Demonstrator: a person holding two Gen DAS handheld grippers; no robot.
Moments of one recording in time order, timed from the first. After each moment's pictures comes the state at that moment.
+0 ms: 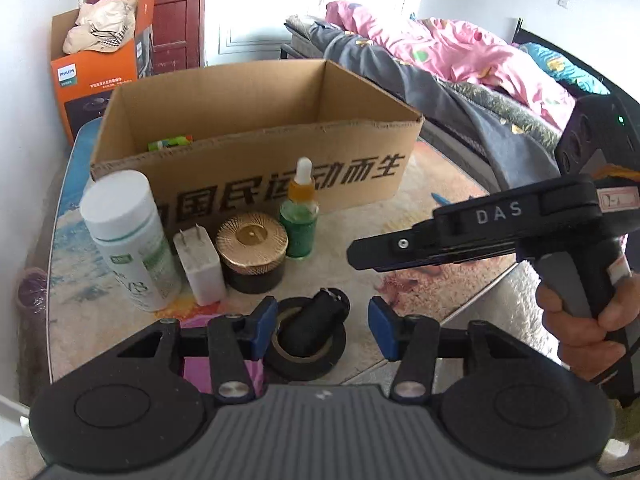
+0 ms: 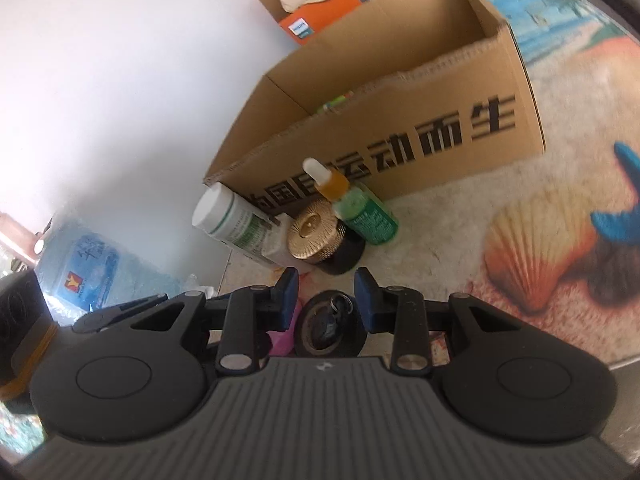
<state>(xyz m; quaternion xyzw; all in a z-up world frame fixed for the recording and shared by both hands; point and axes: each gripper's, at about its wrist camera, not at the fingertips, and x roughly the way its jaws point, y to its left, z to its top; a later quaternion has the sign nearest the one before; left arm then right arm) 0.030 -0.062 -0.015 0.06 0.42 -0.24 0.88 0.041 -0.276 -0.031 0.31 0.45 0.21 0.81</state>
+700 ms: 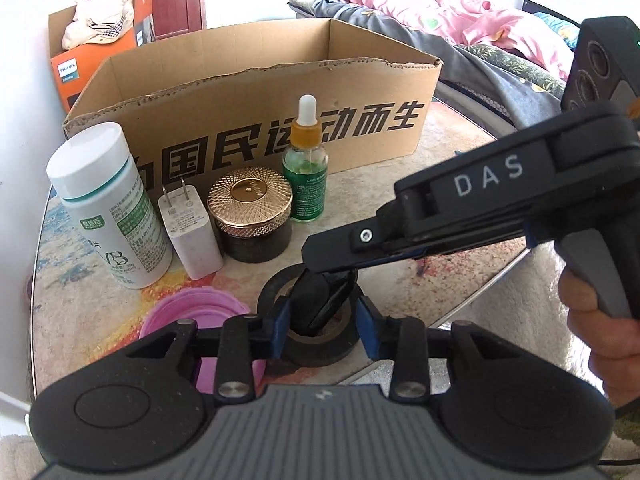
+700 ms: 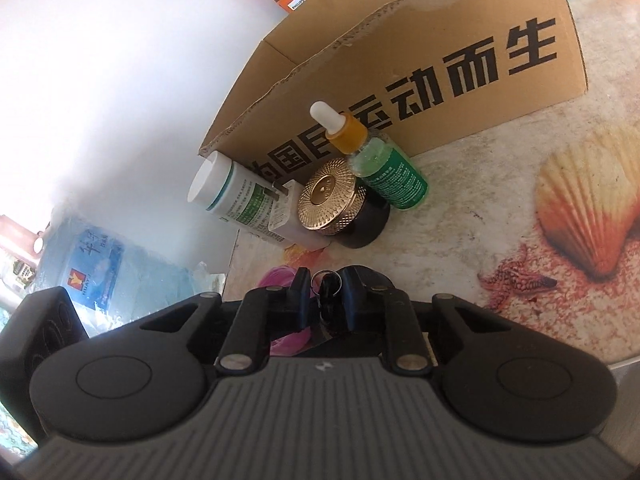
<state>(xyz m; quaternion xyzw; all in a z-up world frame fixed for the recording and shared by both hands) 0.031 -0.069 -0.054 0.08 0.43 -0.22 0.87 0.050 -0.232 -0.036 0.31 0.46 0.23 0.80</state>
